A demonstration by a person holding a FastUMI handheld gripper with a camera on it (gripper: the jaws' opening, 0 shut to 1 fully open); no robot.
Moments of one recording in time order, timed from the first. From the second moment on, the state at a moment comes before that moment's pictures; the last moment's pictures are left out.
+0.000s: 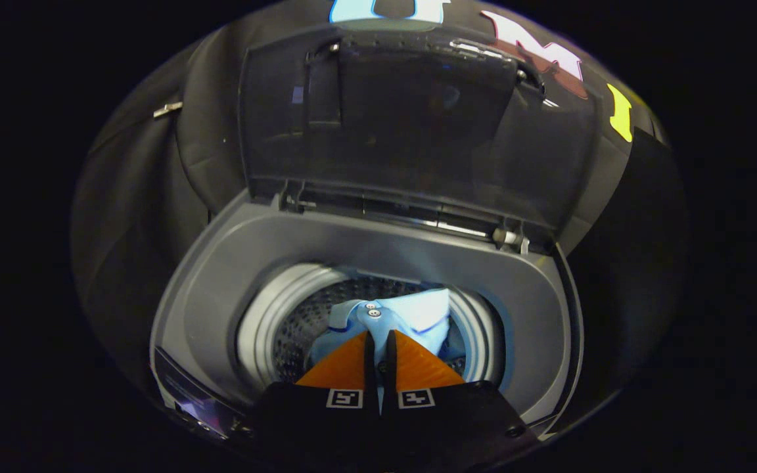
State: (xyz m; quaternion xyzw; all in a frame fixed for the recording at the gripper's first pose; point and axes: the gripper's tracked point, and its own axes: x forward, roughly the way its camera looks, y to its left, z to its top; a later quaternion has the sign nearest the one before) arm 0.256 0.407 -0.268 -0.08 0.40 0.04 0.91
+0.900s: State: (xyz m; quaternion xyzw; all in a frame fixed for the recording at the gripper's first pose) arm 0.249 0.403 -0.286 -0.01 0.42 0.01 0.91
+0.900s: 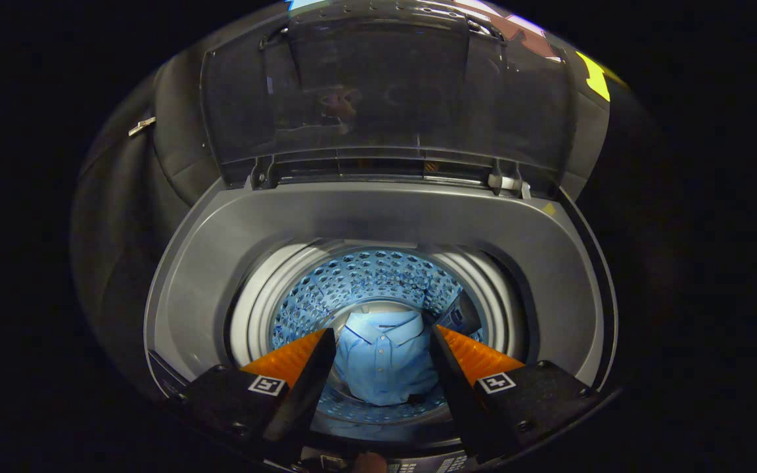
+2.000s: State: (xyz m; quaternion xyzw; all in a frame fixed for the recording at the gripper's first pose) arm 0.256 0.406 -0.199 -0.03 0.33 0.02 0.94
